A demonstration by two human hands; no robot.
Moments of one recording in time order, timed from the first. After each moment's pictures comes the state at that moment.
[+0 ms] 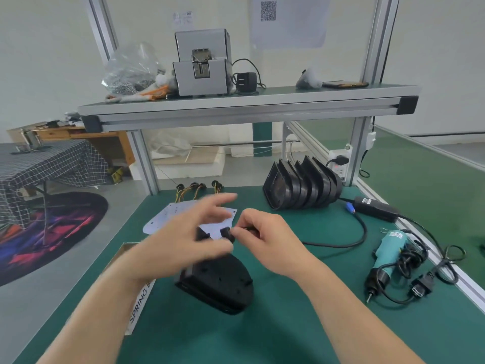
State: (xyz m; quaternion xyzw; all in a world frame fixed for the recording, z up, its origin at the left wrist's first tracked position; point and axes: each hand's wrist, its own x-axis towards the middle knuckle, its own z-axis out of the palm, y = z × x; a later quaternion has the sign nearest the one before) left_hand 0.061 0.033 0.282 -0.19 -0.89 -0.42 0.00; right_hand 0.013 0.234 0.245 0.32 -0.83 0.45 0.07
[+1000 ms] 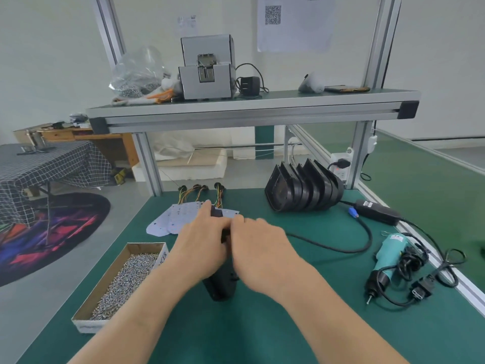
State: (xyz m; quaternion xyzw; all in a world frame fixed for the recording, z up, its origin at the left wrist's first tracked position) left_hand 0.042 0.067 0.259 -0.05 -0.98 -0.17 0.13; right_hand 0.051 0.208 0.272 0.27 -0.94 0.14 0.11
